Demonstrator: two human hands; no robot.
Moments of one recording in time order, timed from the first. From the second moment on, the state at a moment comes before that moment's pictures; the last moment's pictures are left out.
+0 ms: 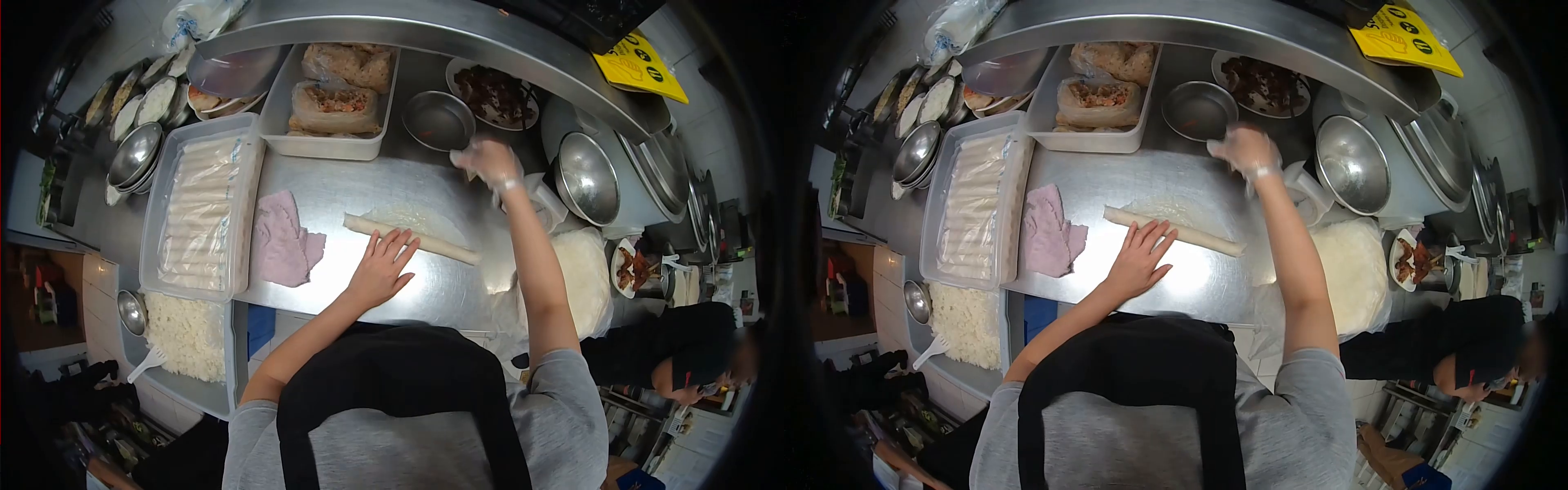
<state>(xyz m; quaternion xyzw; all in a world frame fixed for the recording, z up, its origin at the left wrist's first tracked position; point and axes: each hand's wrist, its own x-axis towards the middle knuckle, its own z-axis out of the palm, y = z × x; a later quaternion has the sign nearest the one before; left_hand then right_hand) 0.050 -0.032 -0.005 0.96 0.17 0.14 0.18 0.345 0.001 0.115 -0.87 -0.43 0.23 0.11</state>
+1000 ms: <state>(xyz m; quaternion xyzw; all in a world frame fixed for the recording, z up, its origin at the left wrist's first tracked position) 0.051 -0.028 -0.008 0.96 0.15 0.15 0.18 0.333 -0.059 0.036 -0.72 -0.57 0.39 0.04</state>
